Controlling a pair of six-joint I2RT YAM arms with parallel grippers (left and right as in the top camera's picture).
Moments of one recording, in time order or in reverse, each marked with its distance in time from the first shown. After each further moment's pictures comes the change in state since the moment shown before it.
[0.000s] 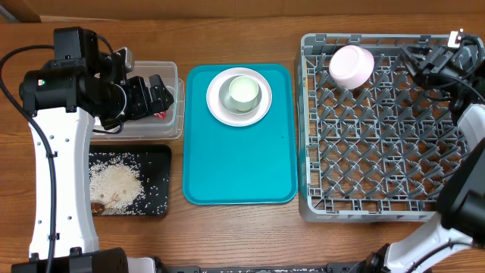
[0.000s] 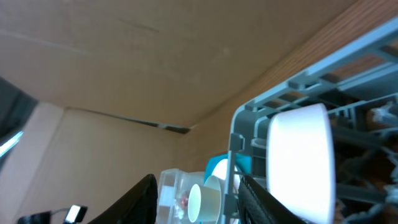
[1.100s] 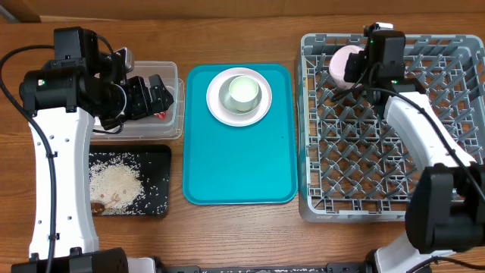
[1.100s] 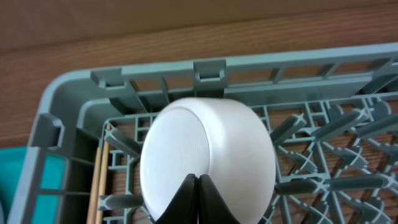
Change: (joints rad) left arm 0.000 0.000 0.000 0.000 -0.003 0.000; right arm 0.507 -0.112 0.001 -0.373 1.276 -0.620
